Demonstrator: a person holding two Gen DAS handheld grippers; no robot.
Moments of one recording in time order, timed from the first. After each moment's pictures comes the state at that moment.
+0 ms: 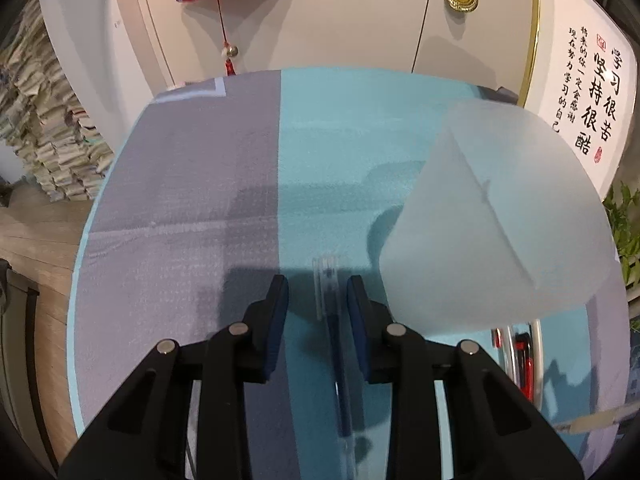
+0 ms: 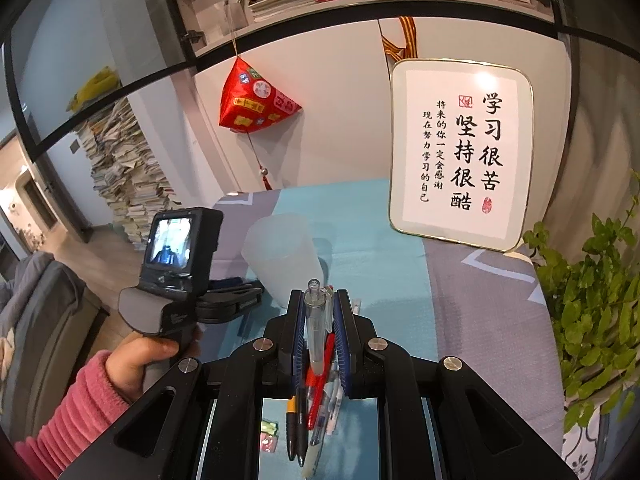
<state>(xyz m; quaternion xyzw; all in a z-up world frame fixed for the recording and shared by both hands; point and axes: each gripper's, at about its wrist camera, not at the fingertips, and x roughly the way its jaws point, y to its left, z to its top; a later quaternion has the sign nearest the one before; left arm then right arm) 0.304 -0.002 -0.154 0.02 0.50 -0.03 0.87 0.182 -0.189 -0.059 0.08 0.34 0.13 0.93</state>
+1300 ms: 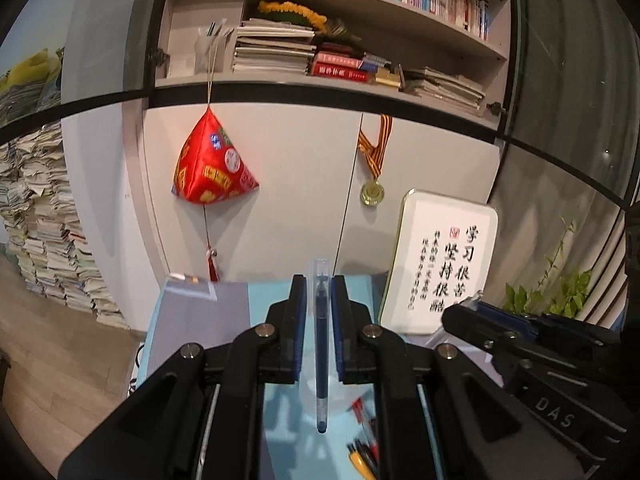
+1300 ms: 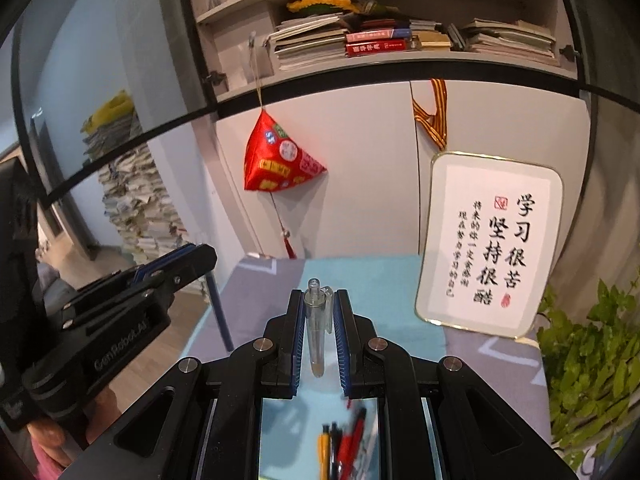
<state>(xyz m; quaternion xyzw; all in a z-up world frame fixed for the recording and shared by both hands) 0.232 0.002 0.048 -0.04 0.24 -0.13 0.96 0.226 -0.157 0.028 0.07 0.27 0.14 0.95</state>
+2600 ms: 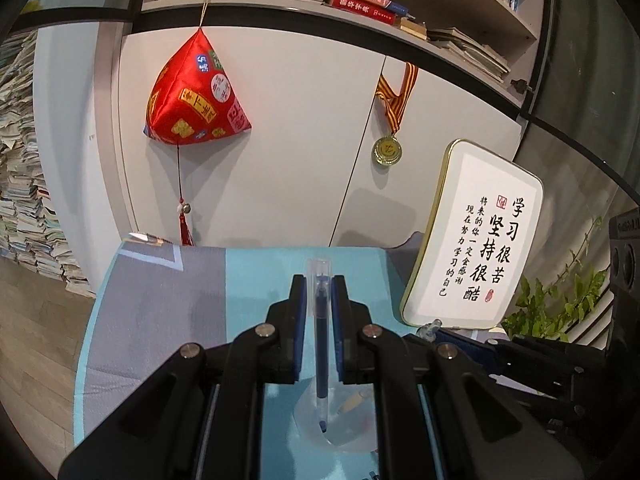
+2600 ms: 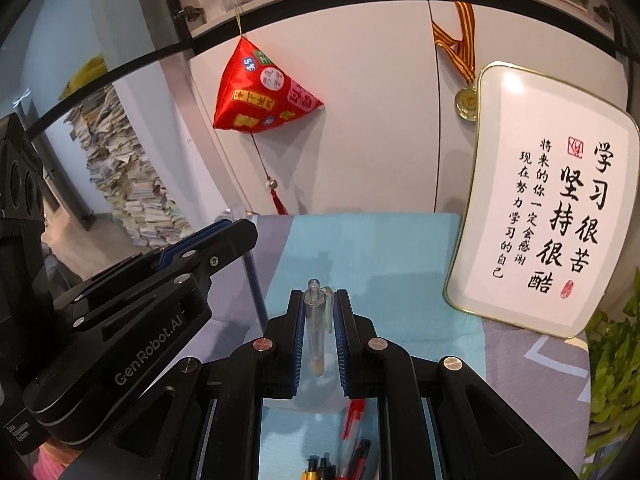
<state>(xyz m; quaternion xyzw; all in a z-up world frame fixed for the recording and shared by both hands) 0.312 0.003 -0.037 -0.07 0.31 -0.15 0.94 0.312 -0.134 -0.055 0.05 0.36 0.15 0.92</state>
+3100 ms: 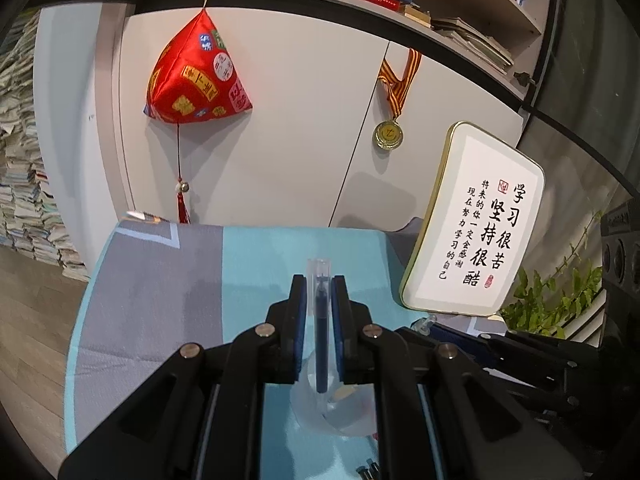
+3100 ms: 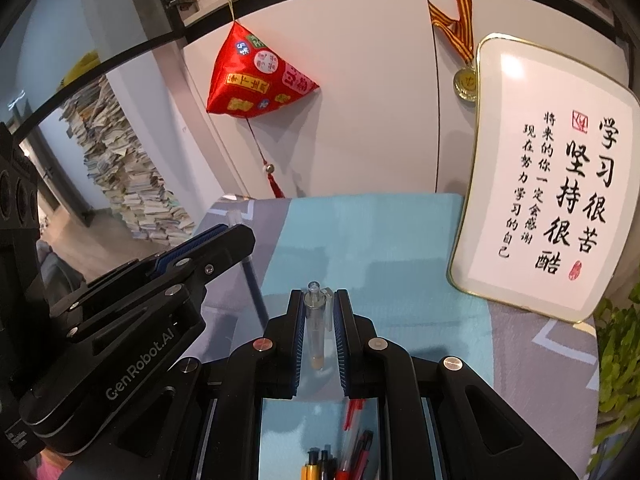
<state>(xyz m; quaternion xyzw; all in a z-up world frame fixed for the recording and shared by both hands) 0.308 0.002 -0.050 -0.08 0.33 -0.15 0.93 0.316 -0.136 -0.068 0.06 0.38 0.15 0.91</state>
